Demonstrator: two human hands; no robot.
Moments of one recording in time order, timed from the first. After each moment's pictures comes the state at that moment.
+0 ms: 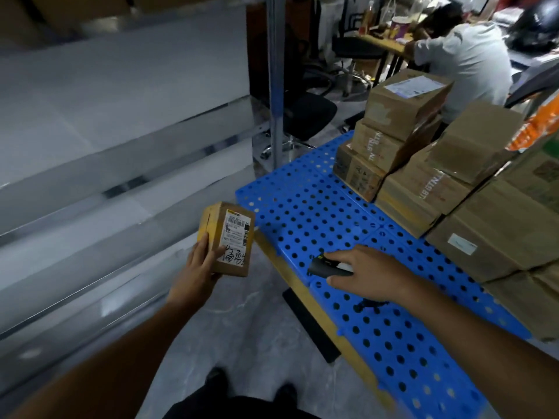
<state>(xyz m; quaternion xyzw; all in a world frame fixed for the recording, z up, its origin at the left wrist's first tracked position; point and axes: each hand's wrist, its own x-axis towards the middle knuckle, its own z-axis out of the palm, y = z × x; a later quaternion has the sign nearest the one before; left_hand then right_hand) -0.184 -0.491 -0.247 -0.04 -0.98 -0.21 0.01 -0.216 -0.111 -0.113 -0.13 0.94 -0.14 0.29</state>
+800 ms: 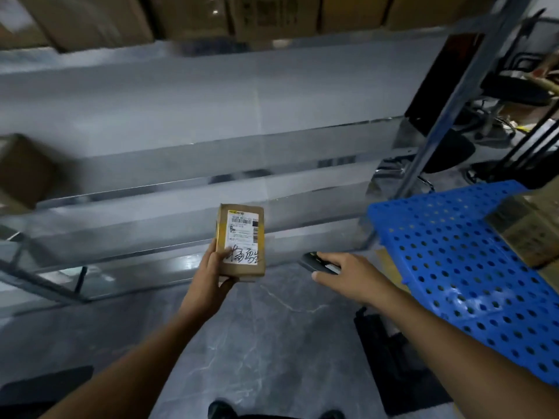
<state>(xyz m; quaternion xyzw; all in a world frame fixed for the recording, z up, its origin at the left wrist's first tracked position) -0.003 -0.713 -0.227 0.12 -0.93 -0.32 0.16 -0.172 -0.424 -0.131 -0.25 0.89 -0.29 0.27</state>
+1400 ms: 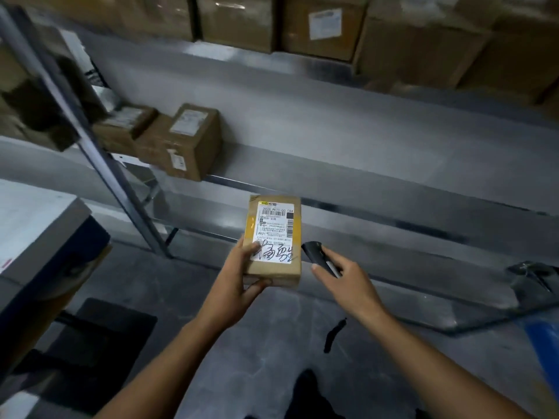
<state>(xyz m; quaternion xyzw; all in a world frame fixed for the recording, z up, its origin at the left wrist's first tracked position) 0.170 -0.943 -0.178 0.27 -0.81 -0.44 0.28 -0.043 -0.798 -0.130 -0.35 0.82 -0.38 0.27</state>
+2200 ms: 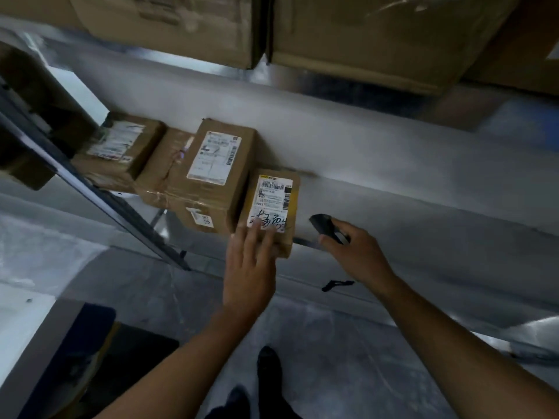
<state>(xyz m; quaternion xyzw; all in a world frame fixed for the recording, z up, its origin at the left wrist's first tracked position) 0.082 -1.226 -0.239 0.37 -0.89 -0.09 0.25 -0.127 -1.138 -0.175 -0.35 0.83 -0.34 0.28</state>
